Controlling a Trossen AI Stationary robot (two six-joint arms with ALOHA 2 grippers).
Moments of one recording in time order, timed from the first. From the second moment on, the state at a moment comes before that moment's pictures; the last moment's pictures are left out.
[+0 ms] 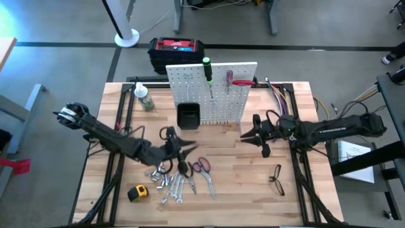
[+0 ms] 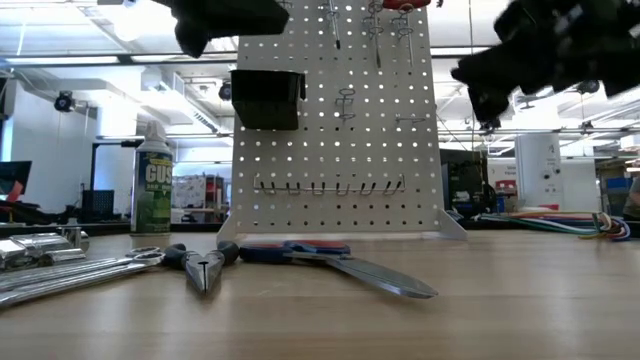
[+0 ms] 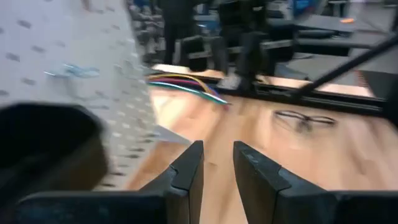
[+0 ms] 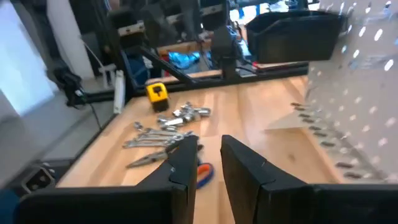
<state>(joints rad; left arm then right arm) -0.45 1.38 0.79 0.29 -0.77 -0.24 -0.03 0.82 0.19 0.53 -0.20 0.17</state>
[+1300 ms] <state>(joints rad) -0.49 1.66 0.76 0.07 -0.64 -0.82 0.23 1.58 0.46 0.76 0.23 0.60</state>
